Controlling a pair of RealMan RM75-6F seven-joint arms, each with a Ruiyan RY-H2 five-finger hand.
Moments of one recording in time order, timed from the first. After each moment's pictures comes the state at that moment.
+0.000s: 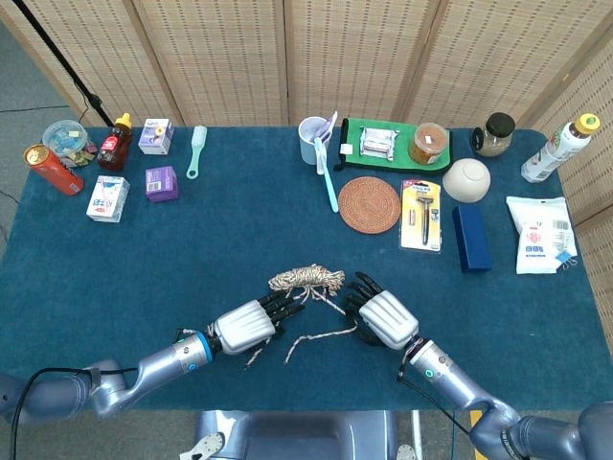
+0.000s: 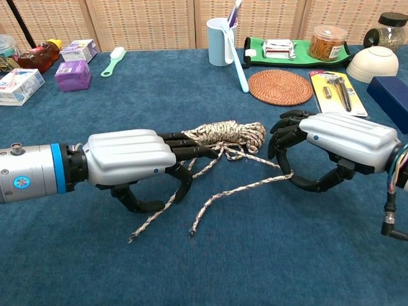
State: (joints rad) left arm -0.84 -1.60 0.08 -1.34 1.76 0.91 0.04; right arm 0.60 -1.59 -0.05 -1.28 -1.68 1.16 0.12
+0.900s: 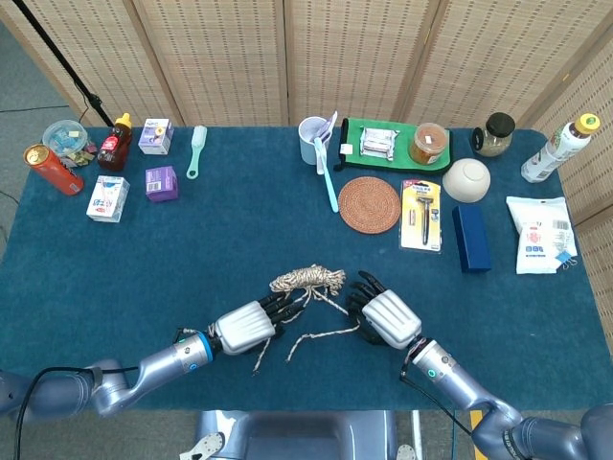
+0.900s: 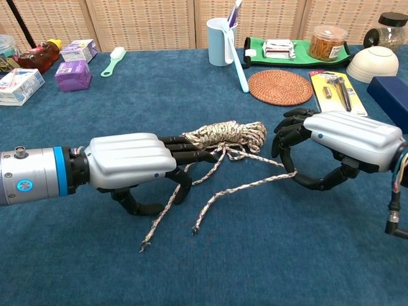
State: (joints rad) left arm -0.85 -1.62 0.10 -1.32 1.75 0.91 0.06; right arm 0.59 -1.59 -0.05 -1.28 -1.68 1.17 0.13
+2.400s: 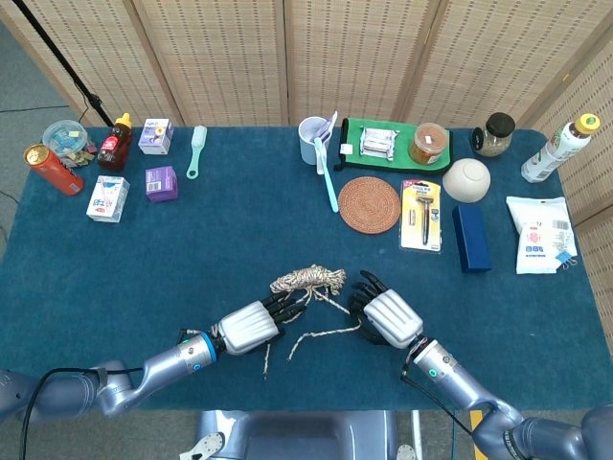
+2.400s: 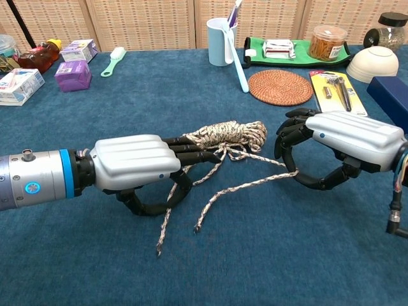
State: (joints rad) left arm -0.86 -1.64 0.10 -1.30 1.72 0.91 0.06; right arm 0.58 -1.59 -0.04 -1.27 -1.68 1.17 0.14
